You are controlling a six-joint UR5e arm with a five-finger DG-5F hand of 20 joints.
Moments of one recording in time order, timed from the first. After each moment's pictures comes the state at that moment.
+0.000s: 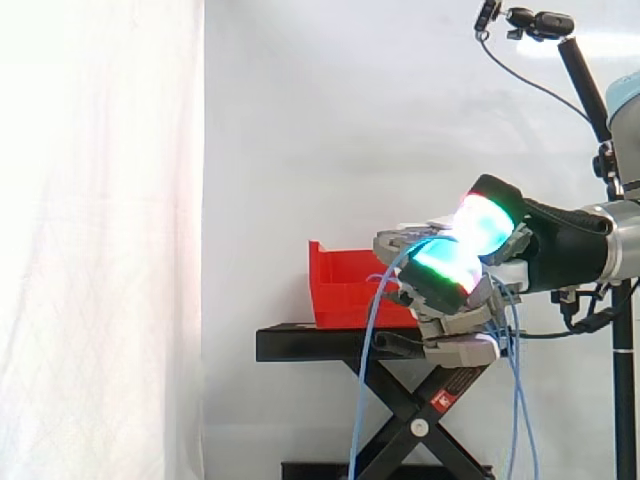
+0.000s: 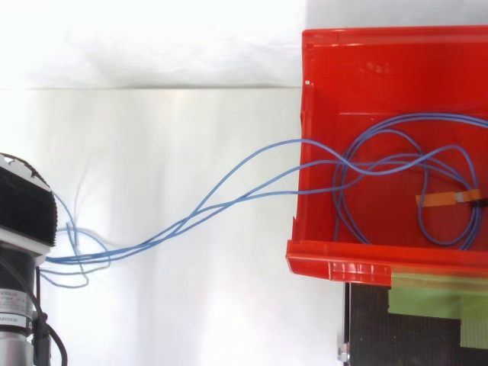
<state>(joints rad) 0.13 -2.16 -1.29 -2.98 -1.64 -0.23</state>
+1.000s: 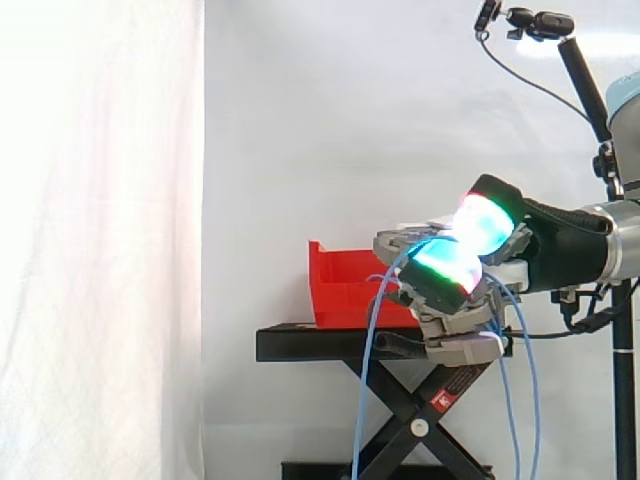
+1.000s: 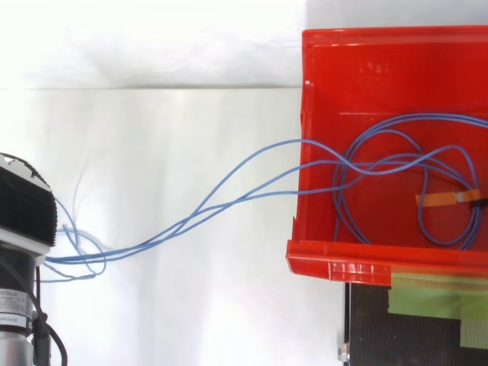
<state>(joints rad) 0.13 -2.16 -1.29 -2.98 -1.64 -0.23</state>
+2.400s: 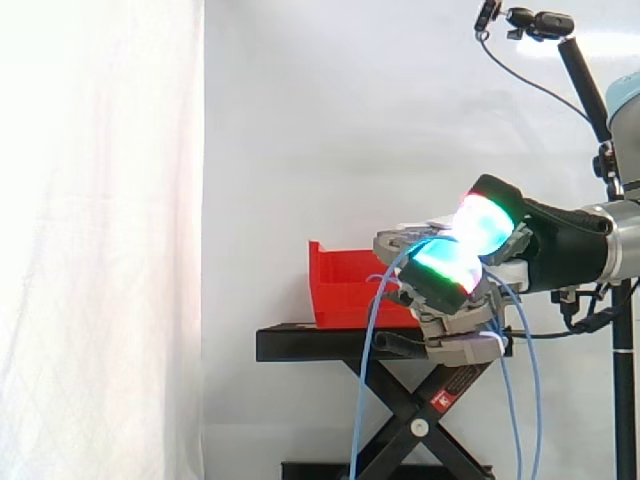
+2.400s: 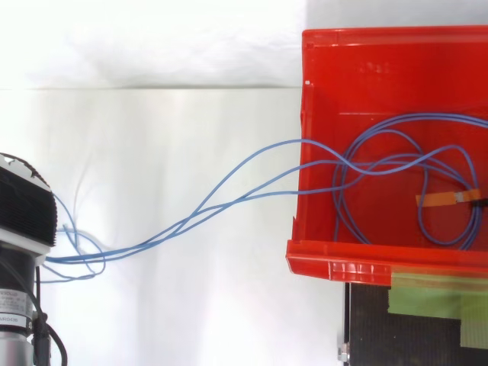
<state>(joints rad) 0.13 -2.16 -1.29 -2.98 -1.64 -0.23</state>
